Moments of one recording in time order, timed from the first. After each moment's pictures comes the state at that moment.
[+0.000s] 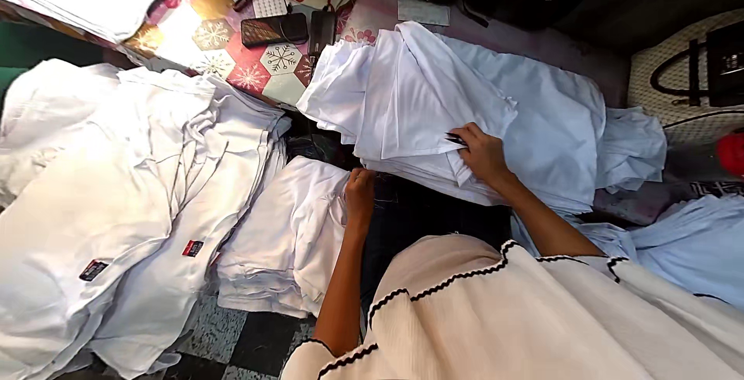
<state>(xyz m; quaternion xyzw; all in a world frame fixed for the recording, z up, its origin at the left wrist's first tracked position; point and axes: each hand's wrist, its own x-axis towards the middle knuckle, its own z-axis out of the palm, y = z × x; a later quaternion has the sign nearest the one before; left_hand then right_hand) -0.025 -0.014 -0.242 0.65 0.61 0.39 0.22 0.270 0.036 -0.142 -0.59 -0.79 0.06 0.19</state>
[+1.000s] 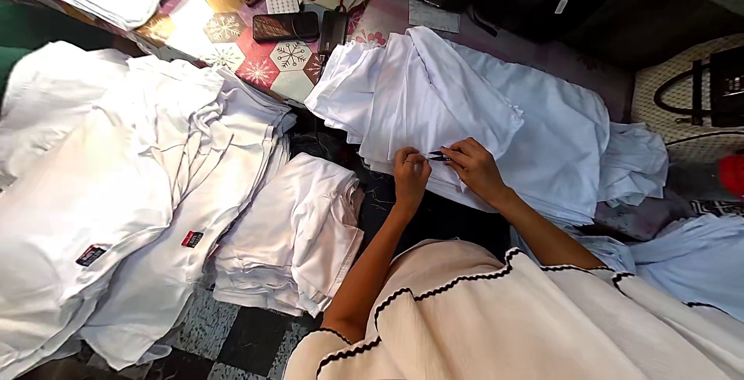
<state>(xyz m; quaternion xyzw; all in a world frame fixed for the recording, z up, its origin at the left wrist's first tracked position) 0.080 0.010 -0.216 0.61 0.53 0.53 0.27 0.254 0.027 -0.154 -0.46 -0.85 0.05 0.25</state>
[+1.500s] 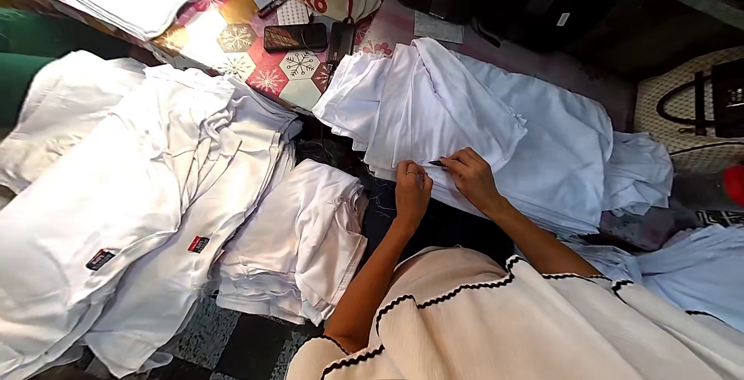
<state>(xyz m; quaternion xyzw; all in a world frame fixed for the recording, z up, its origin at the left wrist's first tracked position) 0.073 0.000 -0.207 0.62 0.59 0.45 0.26 0.239 0.027 -0.168 -0.47 -0.84 0.01 0.27</state>
